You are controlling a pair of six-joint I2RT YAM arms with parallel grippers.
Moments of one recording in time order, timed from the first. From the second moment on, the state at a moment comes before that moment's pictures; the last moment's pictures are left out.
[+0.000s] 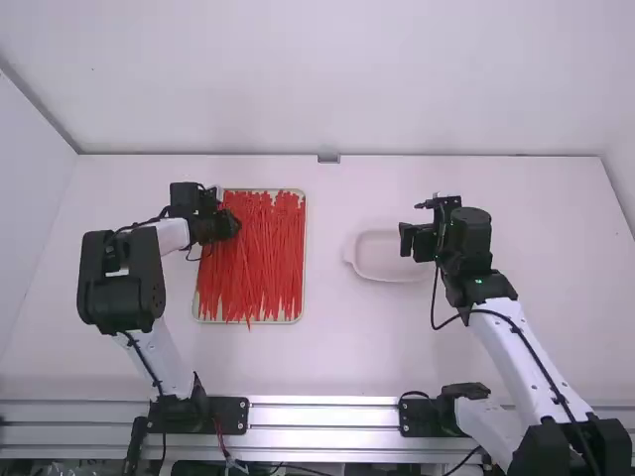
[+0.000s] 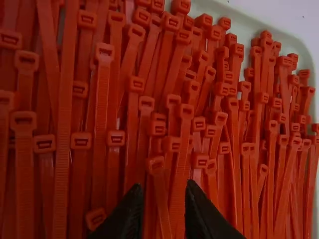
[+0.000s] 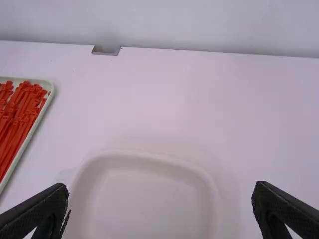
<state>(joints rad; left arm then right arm) 0.16 1.94 1.05 -0.09 0.43 -0.19 0.13 1.14 0.68 -0.13 -0.10 0.00</state>
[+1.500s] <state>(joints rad) 0.16 1.94 0.97 0.04 0.46 -0.22 0.13 1.14 0.68 -0.14 -0.10 0.00</state>
